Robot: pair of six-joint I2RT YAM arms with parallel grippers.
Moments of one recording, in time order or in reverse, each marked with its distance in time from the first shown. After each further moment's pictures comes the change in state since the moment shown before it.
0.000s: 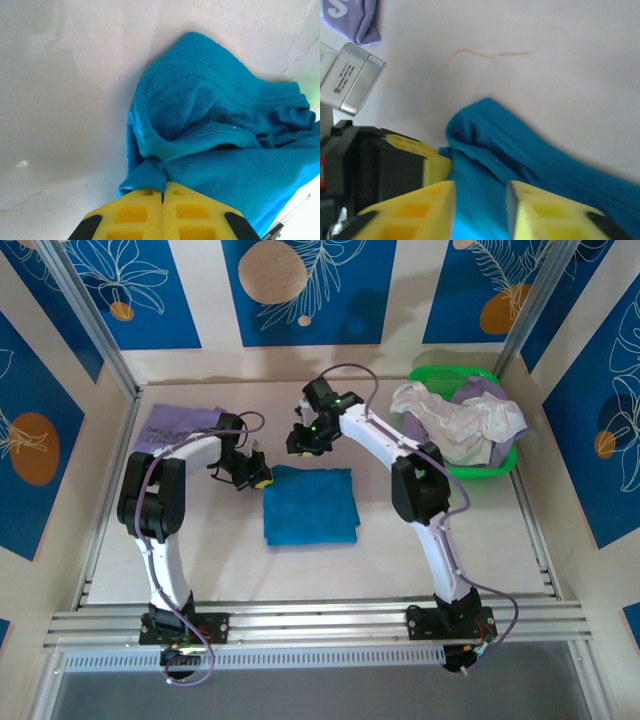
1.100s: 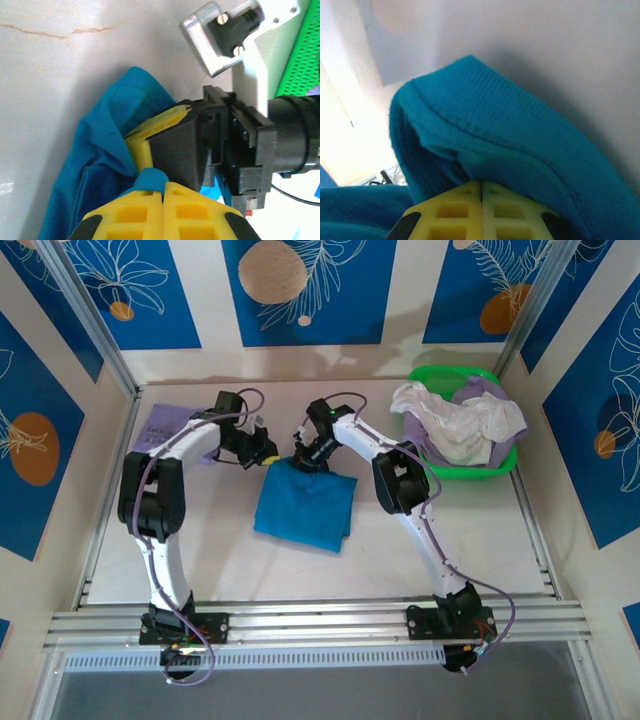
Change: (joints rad) left arm -0.003 0.008 0.174 0.002 0.092 -0.074; right arm -0.042 0.258 0.133 -0.144 -0.310 -0.068
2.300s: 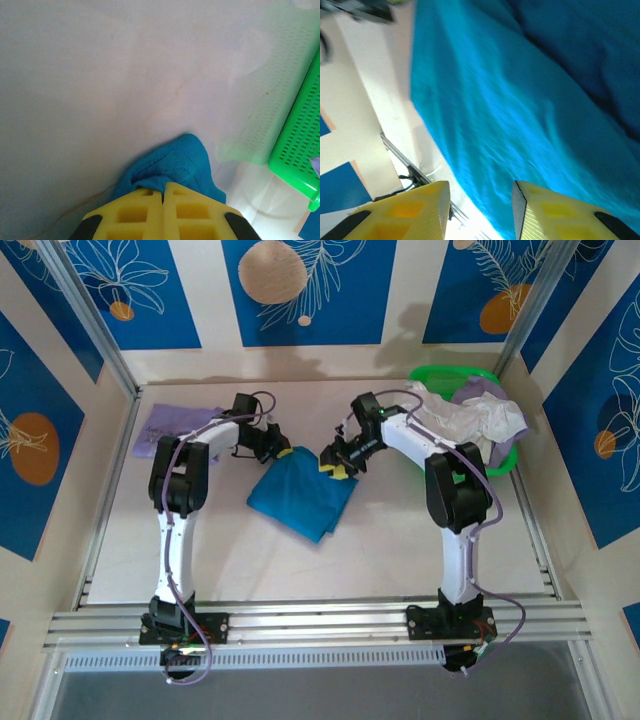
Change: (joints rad) left arm -0.015 0.320 0.196 0.209 0.026 -0.152; right arm -0.135 -0.571 -0.696 0.223 0.056 0.153
